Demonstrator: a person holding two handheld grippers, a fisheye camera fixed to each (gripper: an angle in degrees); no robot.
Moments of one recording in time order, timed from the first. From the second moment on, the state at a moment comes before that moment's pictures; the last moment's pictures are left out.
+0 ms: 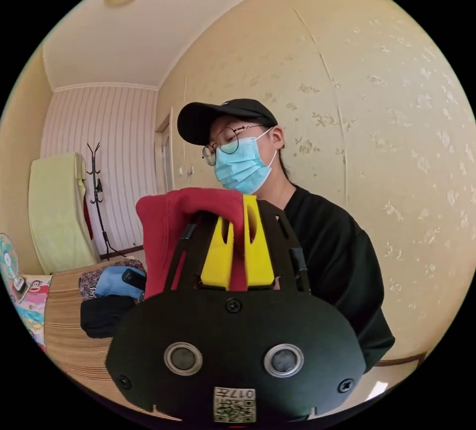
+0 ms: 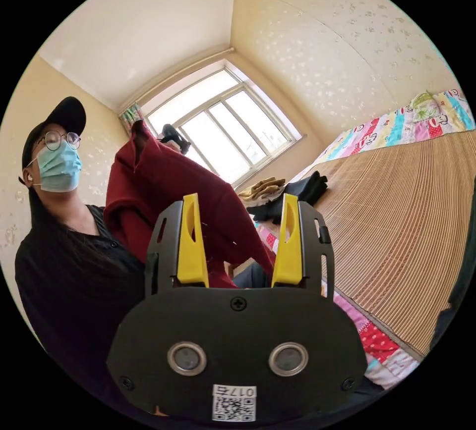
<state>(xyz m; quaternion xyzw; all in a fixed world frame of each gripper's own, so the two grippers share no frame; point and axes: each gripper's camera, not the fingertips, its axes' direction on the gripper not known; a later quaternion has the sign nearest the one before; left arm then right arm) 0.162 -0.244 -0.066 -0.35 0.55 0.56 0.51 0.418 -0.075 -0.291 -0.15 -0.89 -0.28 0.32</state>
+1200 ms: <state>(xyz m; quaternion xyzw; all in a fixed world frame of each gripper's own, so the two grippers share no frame) 0.233 -0.452 0.046 -0.04 -0.29 0.52 0.81 0.259 -0.318 -0.512 0.21 -0.55 -0.32 0.74</state>
